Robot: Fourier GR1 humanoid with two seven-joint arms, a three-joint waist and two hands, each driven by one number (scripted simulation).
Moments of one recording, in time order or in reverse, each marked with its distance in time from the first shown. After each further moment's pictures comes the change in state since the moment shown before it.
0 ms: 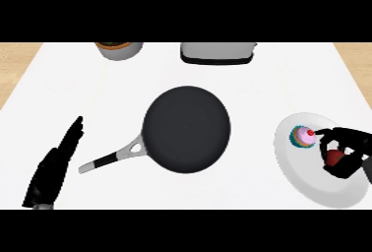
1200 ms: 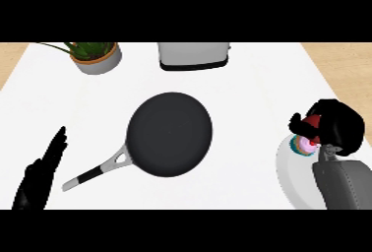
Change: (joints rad) left arm 0.059 0.008 0.070 0.038 0.002 0.032 -0.001; right arm 0.108 0.362 -0.095 -0.591 0.298 -0.769 0.832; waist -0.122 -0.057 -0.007
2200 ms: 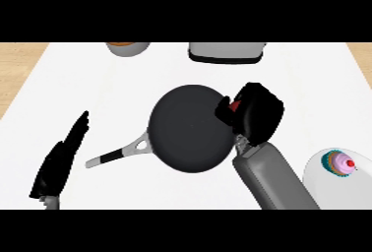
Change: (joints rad) left arm -0.111 -0.024 -0.068 0.005 -0.009 -0.052 -0.016; right arm -0.250 0.220 0.390 0.016 0.224 -0.097 0.488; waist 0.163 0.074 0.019
